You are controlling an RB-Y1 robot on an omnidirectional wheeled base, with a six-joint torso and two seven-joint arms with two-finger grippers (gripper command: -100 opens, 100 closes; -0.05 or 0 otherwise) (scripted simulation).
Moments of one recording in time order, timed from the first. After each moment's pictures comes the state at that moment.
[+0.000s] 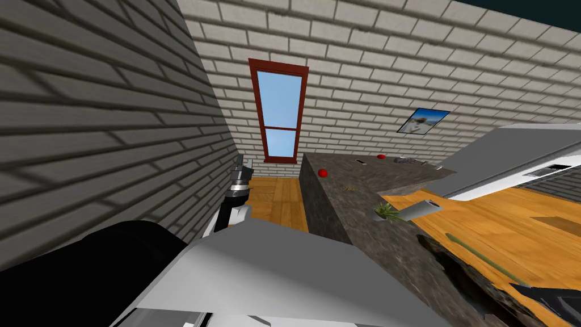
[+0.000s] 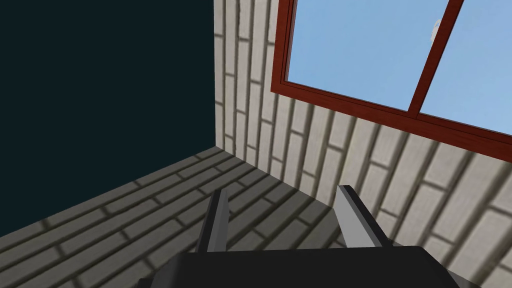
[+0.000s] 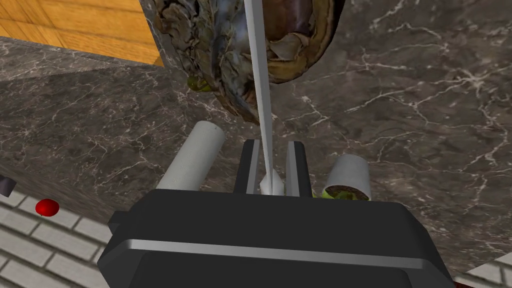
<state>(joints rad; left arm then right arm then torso) 0.53 -0.03 0.06 -2.36 0.01 -0.42 0.13 0.59 -1.65 -0.04 -0.75 0.86 -1.00 -0.20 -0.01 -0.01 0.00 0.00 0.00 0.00</state>
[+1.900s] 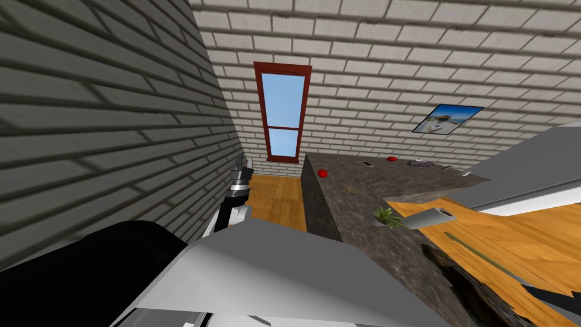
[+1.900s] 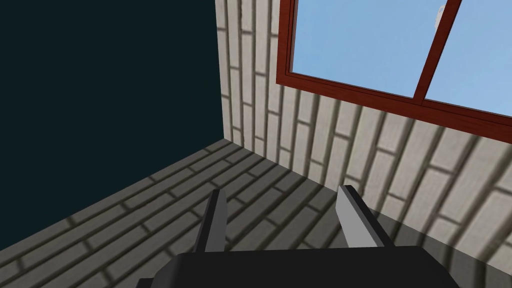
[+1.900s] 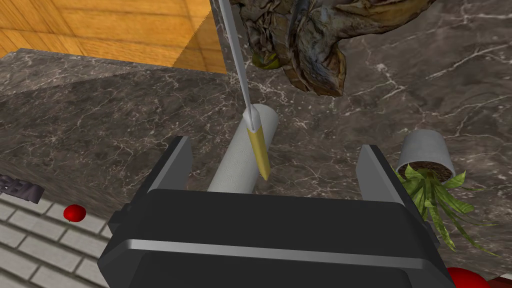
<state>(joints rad) 0.53 -0.03 0.06 -2.36 0.01 -0.42 0.13 0.63 -1.72 -0.09 -0.68 0.84 -1.07 -0.32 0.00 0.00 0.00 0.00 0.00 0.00</state>
